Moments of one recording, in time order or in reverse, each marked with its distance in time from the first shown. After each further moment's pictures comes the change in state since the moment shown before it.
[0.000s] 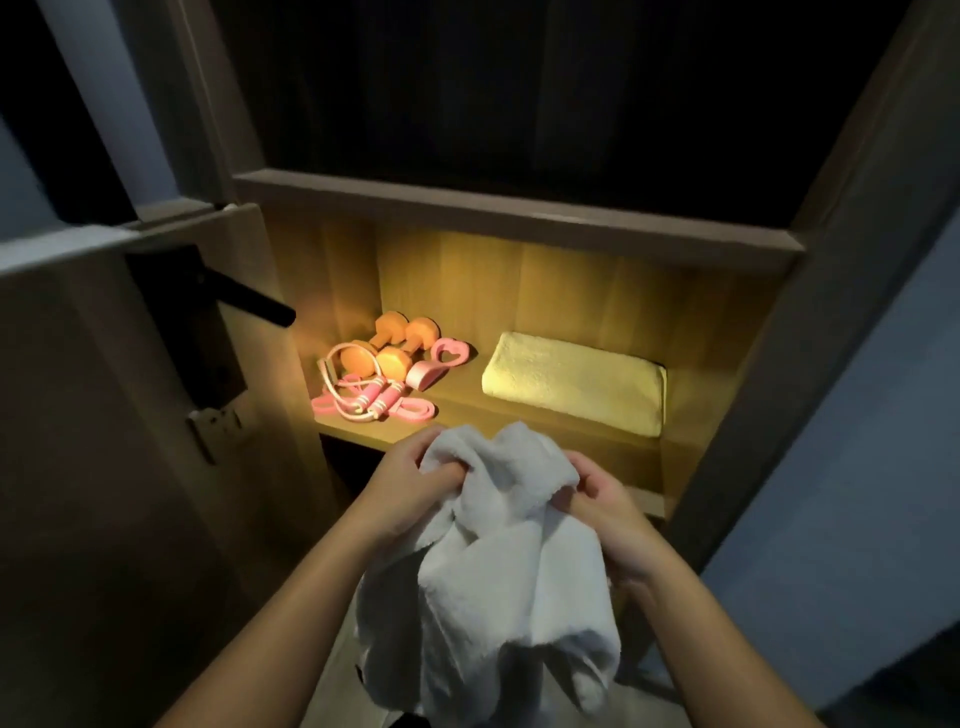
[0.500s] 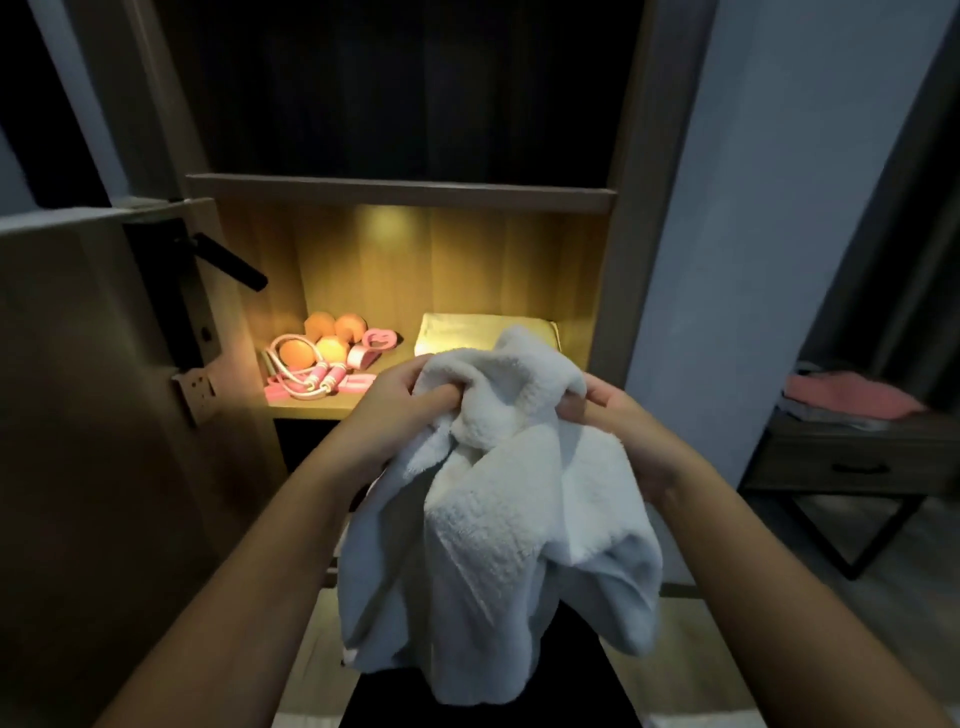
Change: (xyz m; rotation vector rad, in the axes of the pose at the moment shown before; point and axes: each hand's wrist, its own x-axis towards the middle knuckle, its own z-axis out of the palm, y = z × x) left_hand -0.154 0.040 -0.017 -0.076 -0.297 0.247; right_hand -0.181 0.013 0.065 0.014 0.103 -0.207
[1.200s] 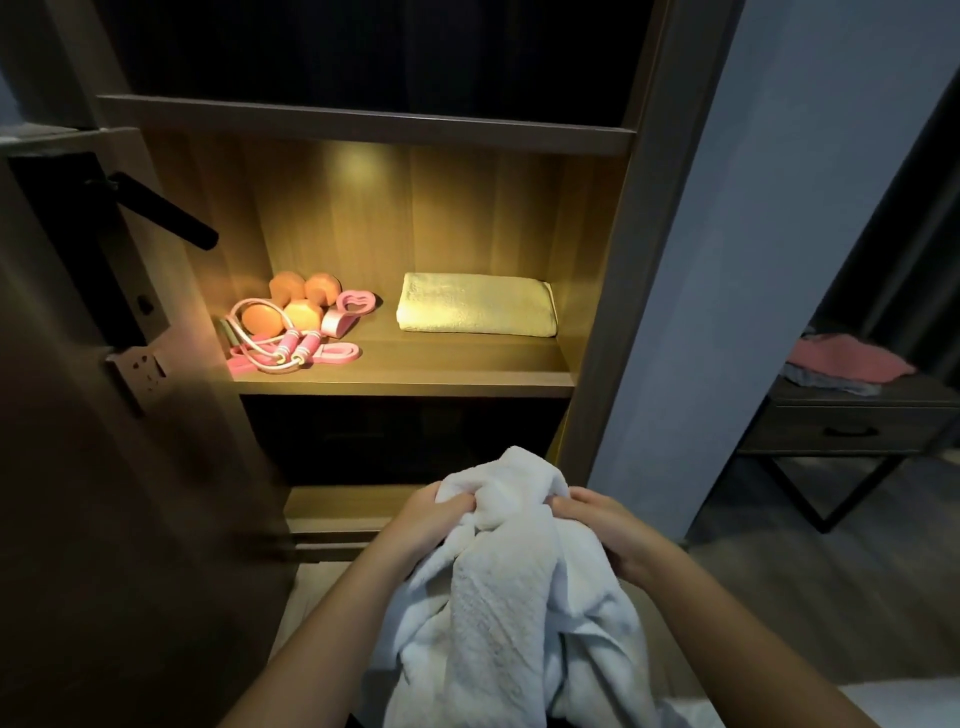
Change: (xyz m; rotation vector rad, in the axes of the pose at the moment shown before) left_hand 0.003 -0.164 0.035 0.062 -0.063 -0.650; right_hand 0.018 0.155 -0.039 -0.116 0.308 0.540
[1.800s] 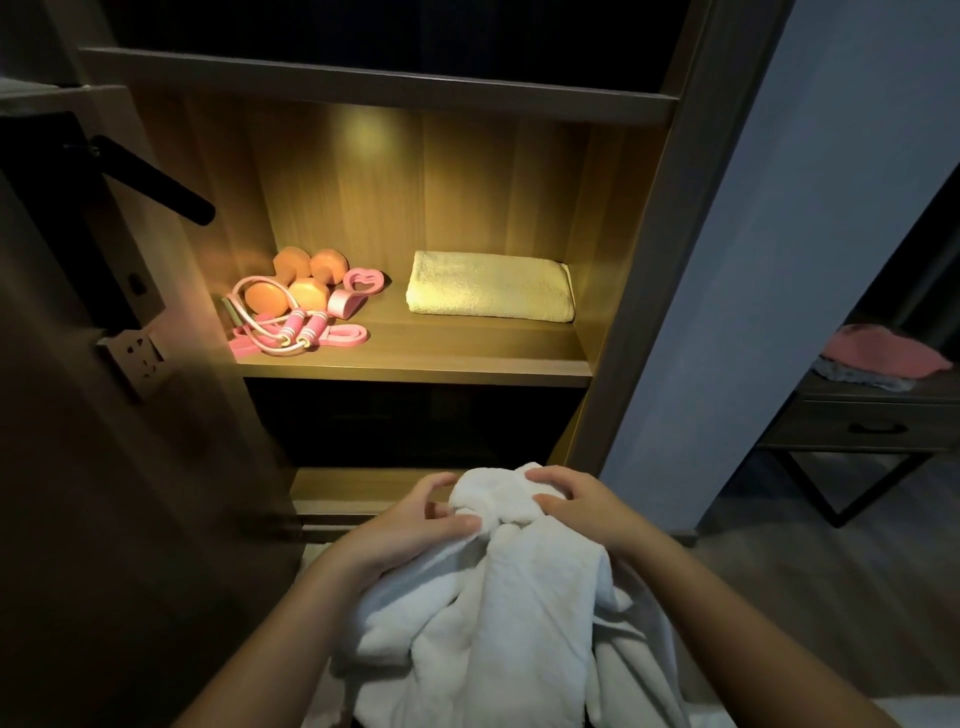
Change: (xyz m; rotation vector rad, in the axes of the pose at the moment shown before) left_hand 0.009 -0.020 -0.042 0.085 -0.256 0.038; right_hand 0.025 -0.019 0.024 -0.624 -0.002 -0.244
